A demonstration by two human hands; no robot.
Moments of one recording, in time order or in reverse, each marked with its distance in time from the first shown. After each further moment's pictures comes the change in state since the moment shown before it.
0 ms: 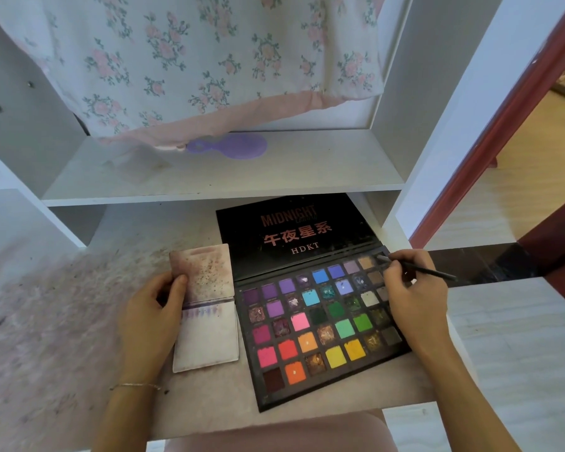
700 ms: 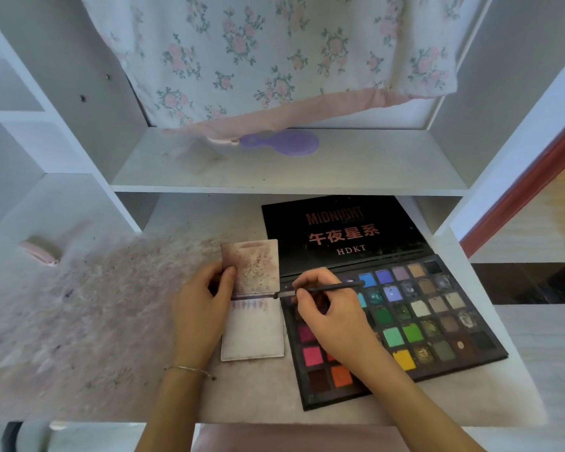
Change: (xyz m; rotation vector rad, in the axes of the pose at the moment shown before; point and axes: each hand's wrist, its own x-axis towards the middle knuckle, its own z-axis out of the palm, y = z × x) left_hand 0.001 -0.006 0.001 -0.019 -0.029 -0.010; right_hand -0.053 -0.055 0.096 0.153 -0.649 -0.089
